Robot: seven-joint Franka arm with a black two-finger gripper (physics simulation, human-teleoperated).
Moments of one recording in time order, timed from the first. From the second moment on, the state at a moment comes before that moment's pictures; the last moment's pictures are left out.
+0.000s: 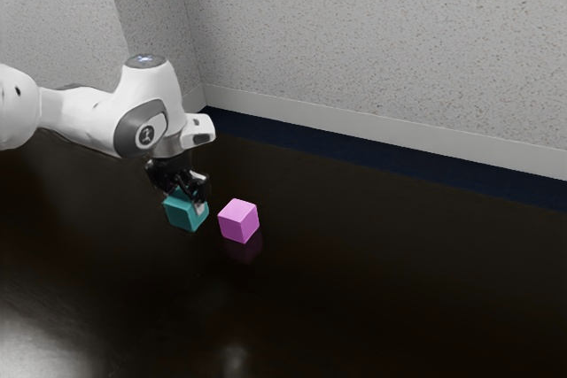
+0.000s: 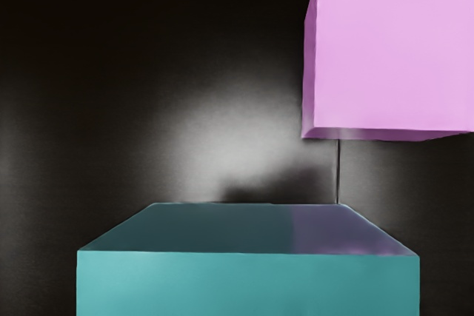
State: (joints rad) arm -0.05 0.15 0.10 -2.08 0.07 2.29 -0.02
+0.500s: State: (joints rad) arm -0.05 0.44 0.05 -1.67 0.01 2.15 -0.03
